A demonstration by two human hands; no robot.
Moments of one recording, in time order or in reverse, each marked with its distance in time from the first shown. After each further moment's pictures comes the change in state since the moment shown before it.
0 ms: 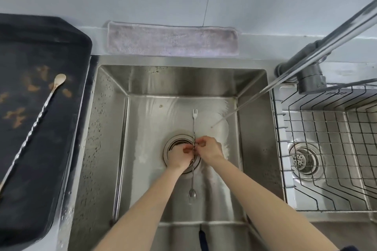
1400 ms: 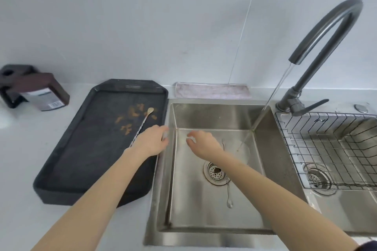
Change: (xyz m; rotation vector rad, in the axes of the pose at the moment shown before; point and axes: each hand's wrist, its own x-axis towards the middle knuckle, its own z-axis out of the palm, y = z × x) left_hand -0.152 0.012 -0.253 0.791 0.239 0.454; right_hand -0.183 -0.130 0.040 -0.418 0.140 -0.642
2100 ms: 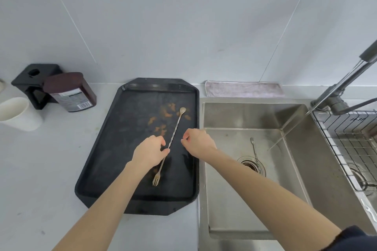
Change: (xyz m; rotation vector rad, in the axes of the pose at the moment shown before) left_hand -0.008 -0.121 -0.001 -0.053 -0.011 -0.155; right_hand 0.050 -0.105 0.068 -0.003 0.010 0.084
